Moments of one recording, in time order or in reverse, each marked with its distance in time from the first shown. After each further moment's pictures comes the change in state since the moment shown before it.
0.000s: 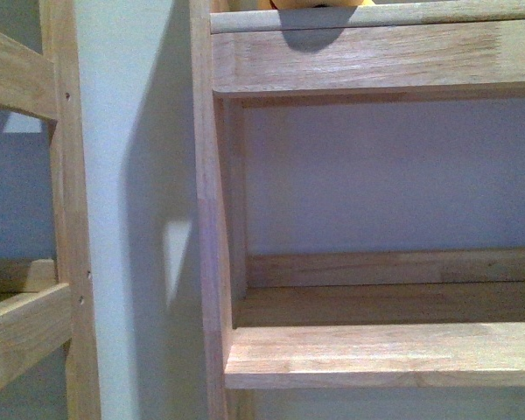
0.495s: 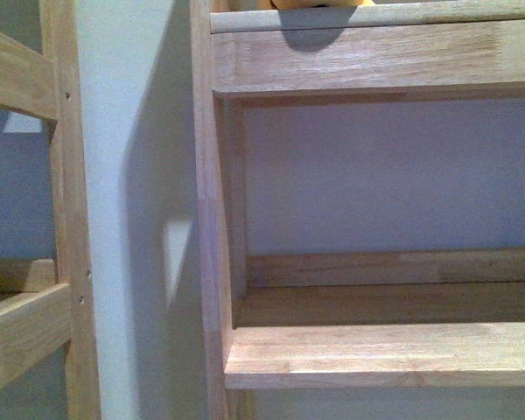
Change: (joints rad) left arm 0.000 0.000 0.000 0.000 0.000 0.000; right arm 0.000 0.000 0.000 0.000 0.000 0.000
